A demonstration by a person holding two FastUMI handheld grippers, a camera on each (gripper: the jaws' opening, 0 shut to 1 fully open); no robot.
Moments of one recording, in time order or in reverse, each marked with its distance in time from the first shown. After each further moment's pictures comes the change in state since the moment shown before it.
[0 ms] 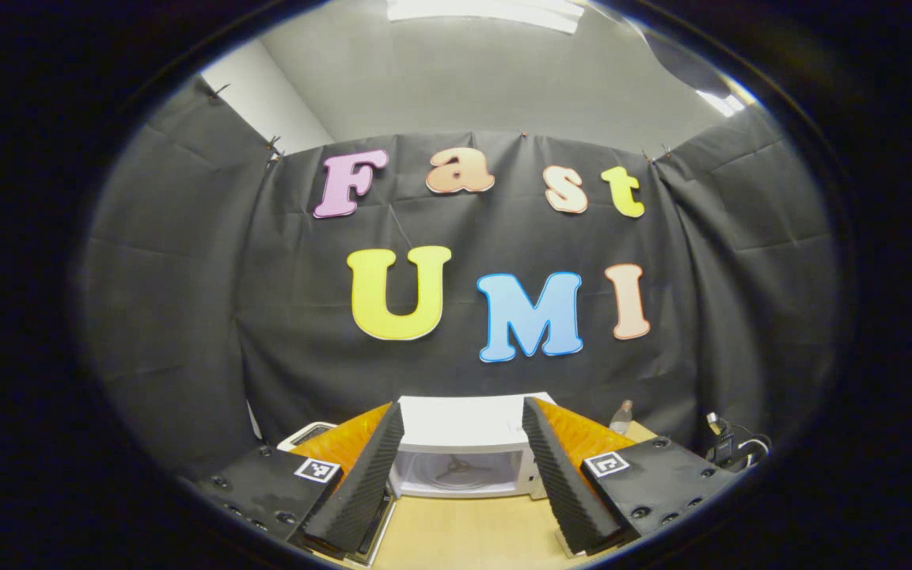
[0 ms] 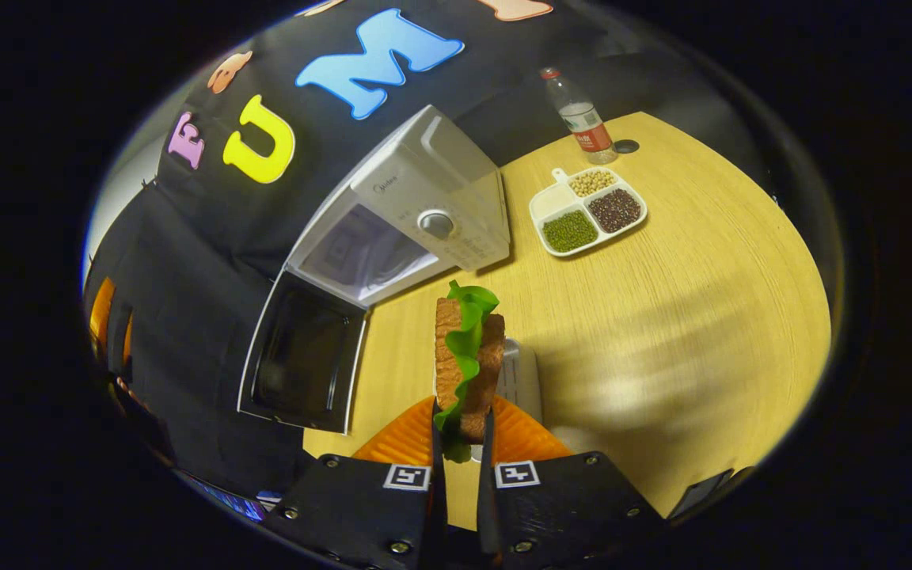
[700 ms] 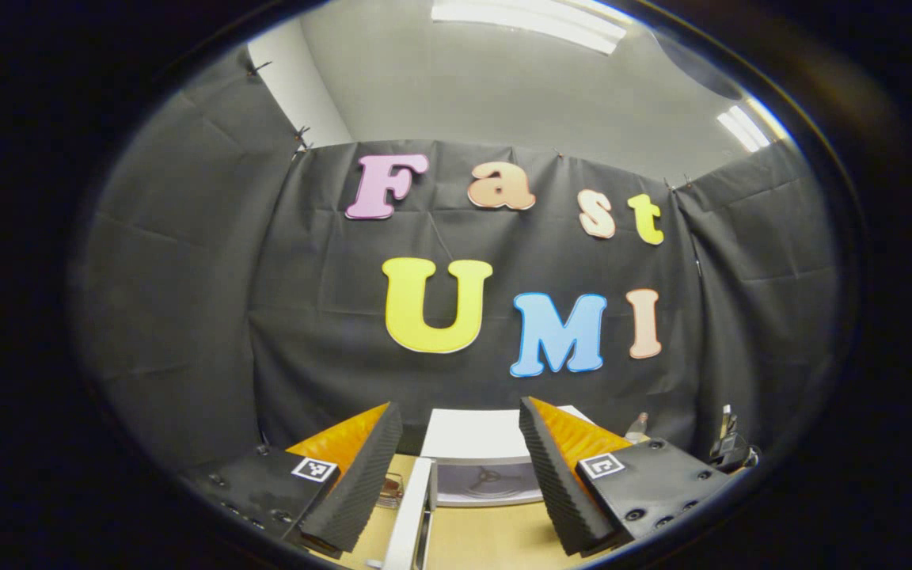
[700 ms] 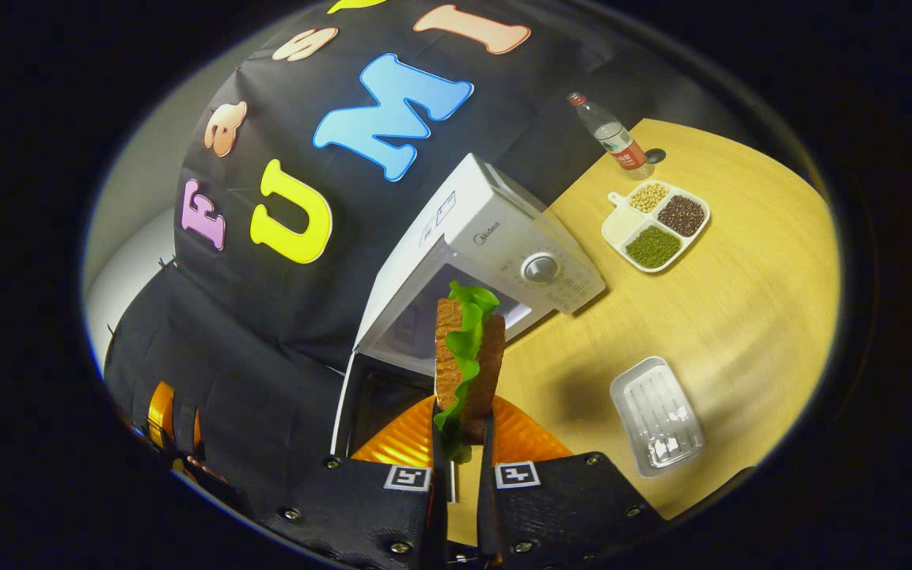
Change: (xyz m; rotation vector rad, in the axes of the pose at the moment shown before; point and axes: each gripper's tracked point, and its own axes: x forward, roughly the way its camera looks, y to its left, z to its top) left arm -0.004 0.149 0.024 -0.061 -0.034 -0.009; right arm 0.057 0.127 0.029 0.207 -0.238 0.131
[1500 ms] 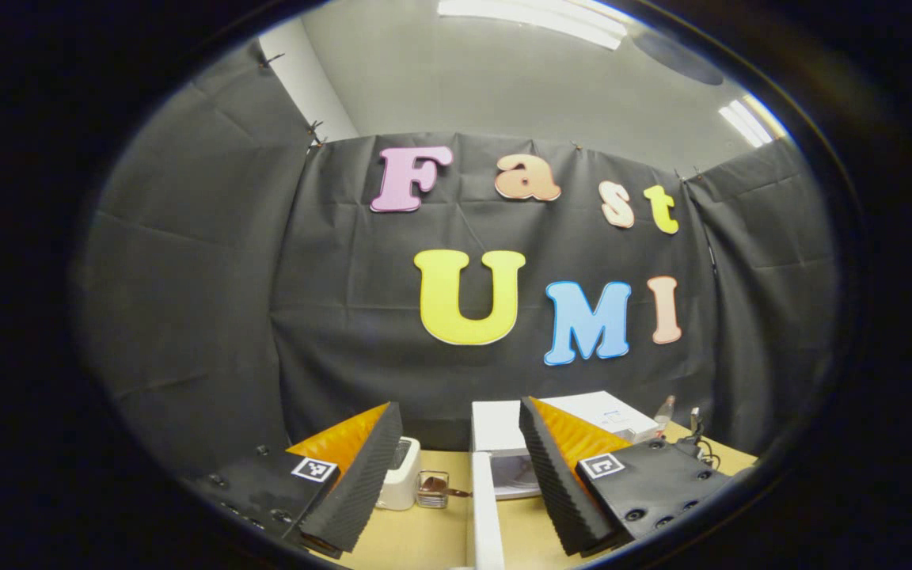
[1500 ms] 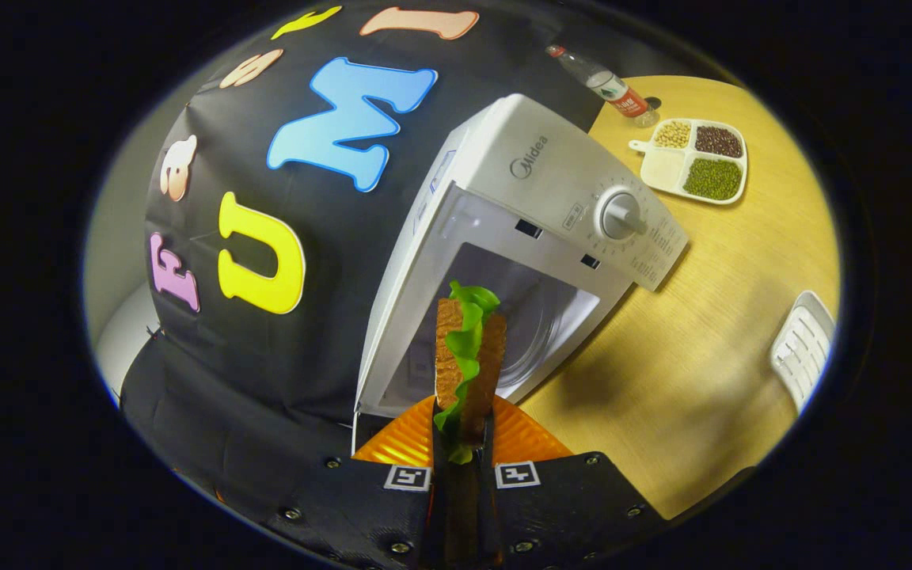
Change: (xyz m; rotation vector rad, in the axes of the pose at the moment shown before) left arm 0.003 0.097 -0.014 0.033 0.040 0.025; right arm 0.163 0.035 0.004 0.228 -0.157 -0.015
